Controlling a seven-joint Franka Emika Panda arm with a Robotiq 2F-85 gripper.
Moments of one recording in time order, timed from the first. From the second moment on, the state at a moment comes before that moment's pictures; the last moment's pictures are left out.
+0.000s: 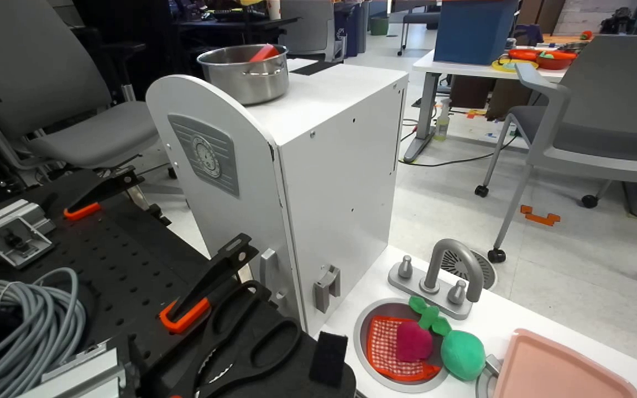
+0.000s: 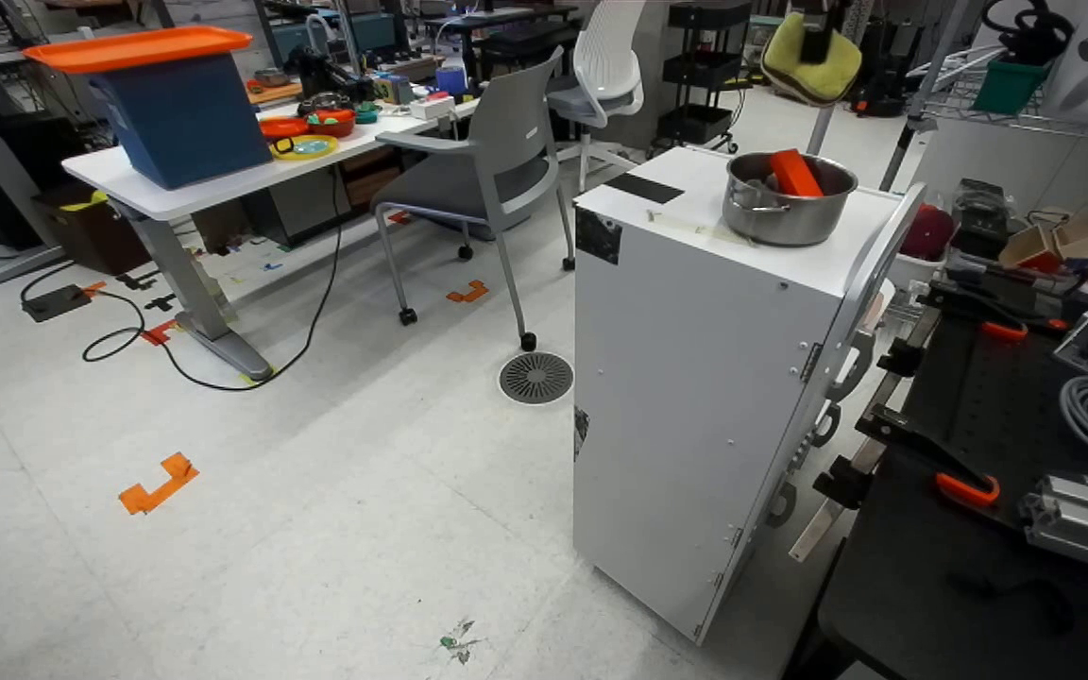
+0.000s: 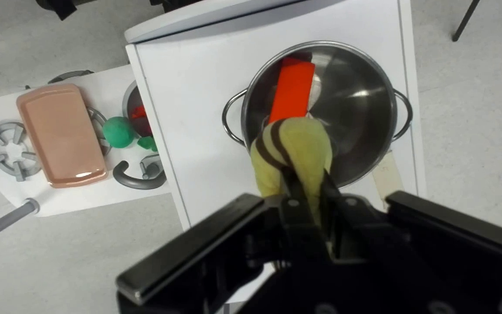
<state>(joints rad) 0.03 0.03 0.00 -2.10 -0.07 2.07 0.25</state>
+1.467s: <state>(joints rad) -0.08 0.06 -0.08 -2.13 -0.09 2.06 0.39</state>
